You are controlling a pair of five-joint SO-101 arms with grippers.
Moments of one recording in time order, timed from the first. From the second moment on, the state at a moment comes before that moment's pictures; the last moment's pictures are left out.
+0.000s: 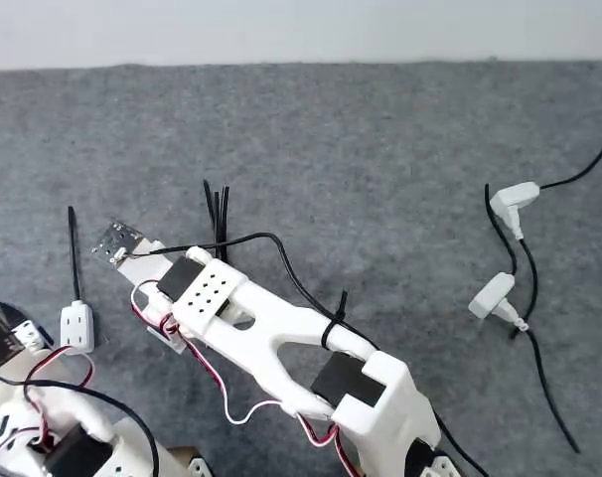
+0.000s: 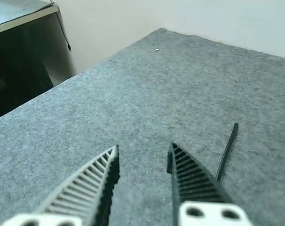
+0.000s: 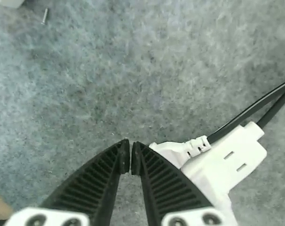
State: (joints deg) left arm -54.2 -101.0 80.1 55.8 0.6; right arm -59.2 25.1 -8.8 69.3 -0.4
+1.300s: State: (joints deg) left arm -54.2 -100.8 82.8 51.9 0.6; right arm -59.2 25.1 -7.3 69.3 -0.4
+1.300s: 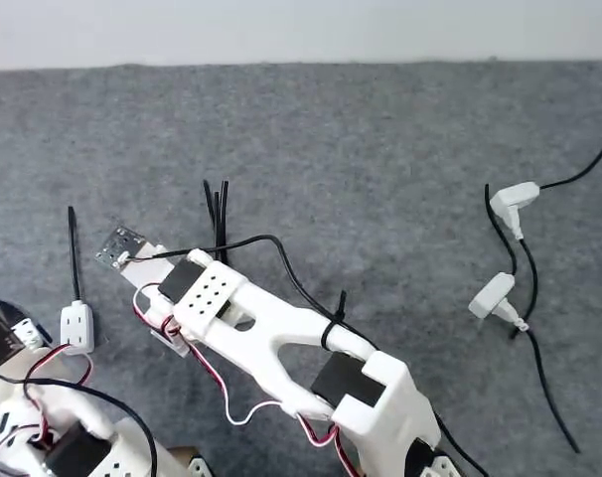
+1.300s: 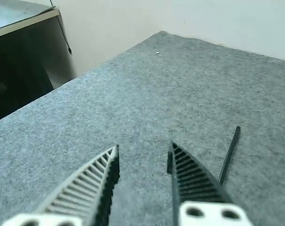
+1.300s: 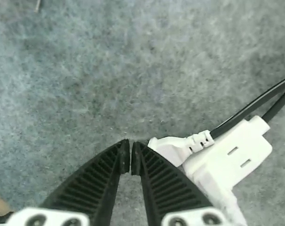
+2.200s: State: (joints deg) left arm -54.2 -100.7 82.8 51.9 0.6; right arm -59.2 29.1 -7.3 69.3 -0.4
